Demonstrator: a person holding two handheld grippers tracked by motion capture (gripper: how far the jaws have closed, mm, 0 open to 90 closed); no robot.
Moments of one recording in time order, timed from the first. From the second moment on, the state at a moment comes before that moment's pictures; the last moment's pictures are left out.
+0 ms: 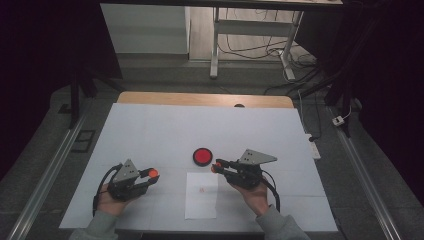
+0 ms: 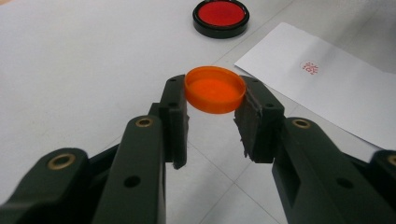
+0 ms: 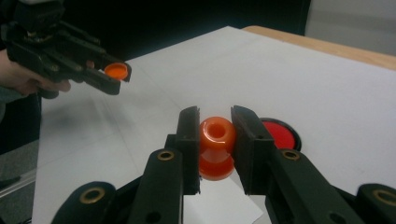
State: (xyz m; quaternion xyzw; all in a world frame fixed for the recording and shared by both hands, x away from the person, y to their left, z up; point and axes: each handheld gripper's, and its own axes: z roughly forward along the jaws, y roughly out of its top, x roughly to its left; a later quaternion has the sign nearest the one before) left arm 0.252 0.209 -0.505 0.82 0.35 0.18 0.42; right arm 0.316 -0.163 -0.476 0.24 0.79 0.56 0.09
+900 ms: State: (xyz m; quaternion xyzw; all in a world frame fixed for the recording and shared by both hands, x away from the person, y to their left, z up) left arm 0.252 0.205 -0.505 0.82 0.35 0.18 0.42; right arm 0.316 -0.173 -0.459 0.23 0.77 0.58 0.10
